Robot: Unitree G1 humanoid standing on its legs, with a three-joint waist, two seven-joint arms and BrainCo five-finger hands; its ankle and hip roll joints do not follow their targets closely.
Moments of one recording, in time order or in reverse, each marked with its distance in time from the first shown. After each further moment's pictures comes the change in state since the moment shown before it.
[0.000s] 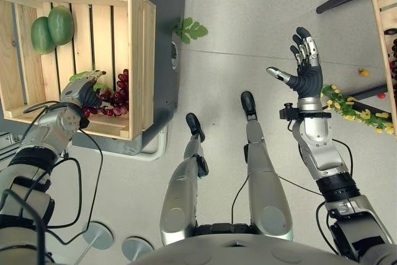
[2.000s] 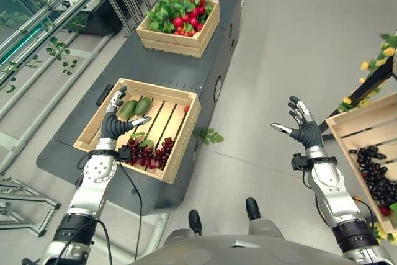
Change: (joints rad) left arm 0.439 -0.280 0.359 -0.521 -0.207 -0.045 0.142; right arm 0.260 -0.030 -0.076 0.051 0.000 0.092 0.159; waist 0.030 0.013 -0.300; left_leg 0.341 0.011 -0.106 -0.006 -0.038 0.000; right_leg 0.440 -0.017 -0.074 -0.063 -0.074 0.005
